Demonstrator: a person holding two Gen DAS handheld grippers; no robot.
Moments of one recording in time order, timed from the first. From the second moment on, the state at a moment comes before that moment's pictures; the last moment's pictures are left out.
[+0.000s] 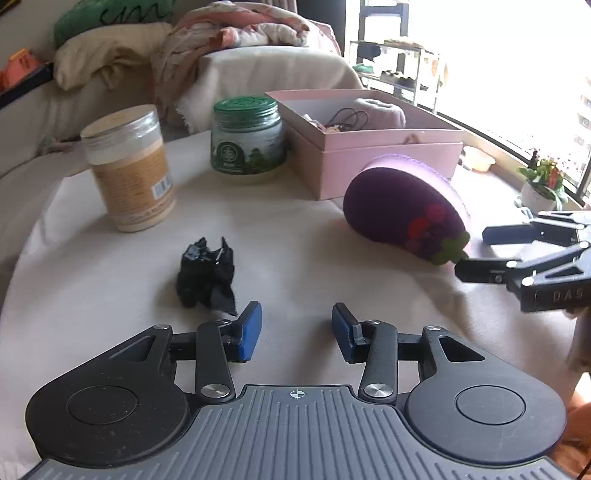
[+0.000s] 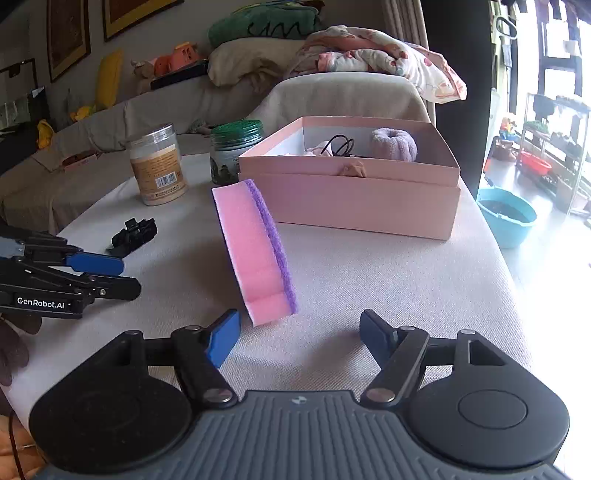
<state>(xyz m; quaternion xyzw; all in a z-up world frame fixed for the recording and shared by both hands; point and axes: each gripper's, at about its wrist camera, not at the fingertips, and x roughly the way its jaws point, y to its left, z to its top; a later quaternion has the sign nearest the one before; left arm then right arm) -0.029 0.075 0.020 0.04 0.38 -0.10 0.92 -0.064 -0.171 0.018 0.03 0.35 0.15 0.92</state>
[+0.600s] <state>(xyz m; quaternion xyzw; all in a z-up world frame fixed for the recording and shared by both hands) 0.009 0.118 0.027 -0.03 0.34 -0.02 0.94 -0.066 -0.170 0.018 0.02 0.35 0.15 0.93</state>
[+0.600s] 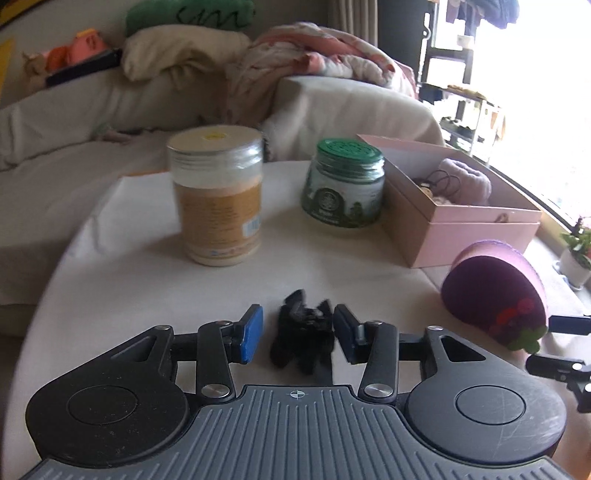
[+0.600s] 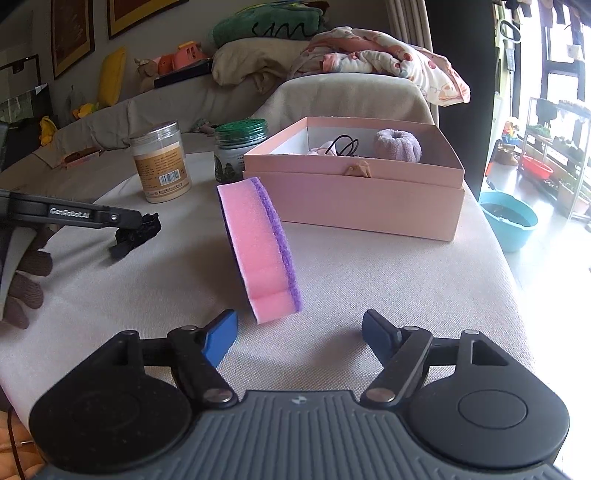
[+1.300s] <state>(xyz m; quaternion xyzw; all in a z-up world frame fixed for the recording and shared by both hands) 0.007 0.109 0.005 -0.01 0.32 -0.02 0.95 -0.041 -0.139 0.048 -0.06 0.29 0.15 0.94</state>
